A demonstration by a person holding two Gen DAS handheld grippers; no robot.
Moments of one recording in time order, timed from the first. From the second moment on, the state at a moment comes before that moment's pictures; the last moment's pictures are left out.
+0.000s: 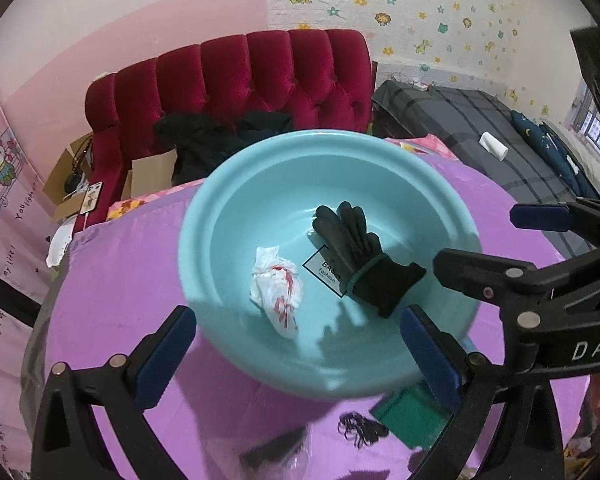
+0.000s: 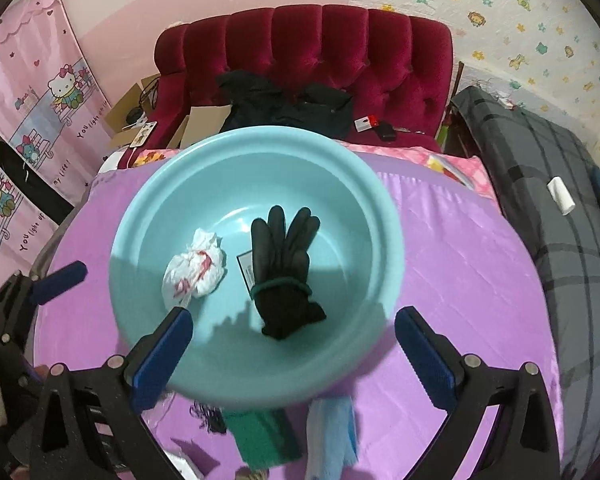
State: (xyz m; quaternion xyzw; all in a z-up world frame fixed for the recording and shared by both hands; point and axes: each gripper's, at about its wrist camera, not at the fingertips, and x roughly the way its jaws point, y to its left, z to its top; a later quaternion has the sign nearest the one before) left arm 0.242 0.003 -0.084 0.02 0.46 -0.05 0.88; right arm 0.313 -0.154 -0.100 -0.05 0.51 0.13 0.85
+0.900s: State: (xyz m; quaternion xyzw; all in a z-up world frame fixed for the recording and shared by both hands) left arm 0.111 -0.009 -0.057 0.03 0.46 -0.04 0.89; right arm 0.182 -0.189 -0.065 -0.06 0.49 0.12 0.86
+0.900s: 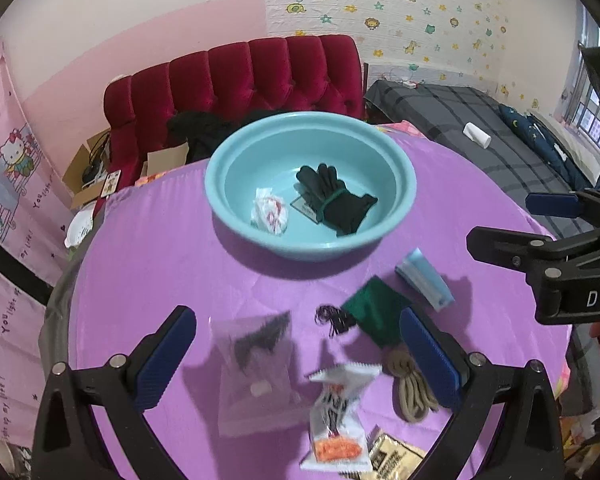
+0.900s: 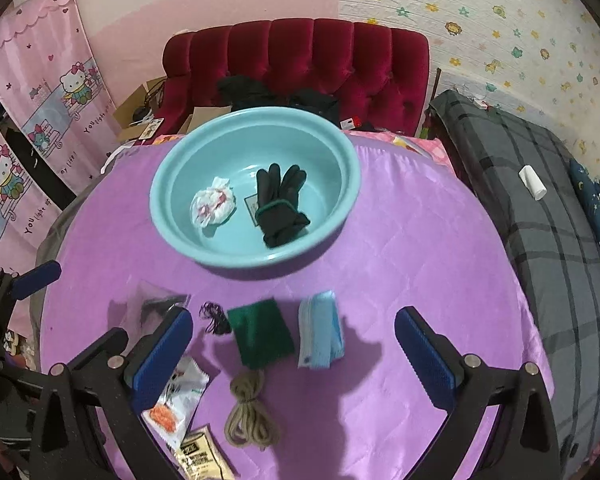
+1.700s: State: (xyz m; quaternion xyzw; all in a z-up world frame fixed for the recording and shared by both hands) left arm 0.038 0.001 -0.098 0.00 0.46 -0.01 0.89; right arm 0.111 -0.199 -0.102 -0.05 0.48 0.12 0.87
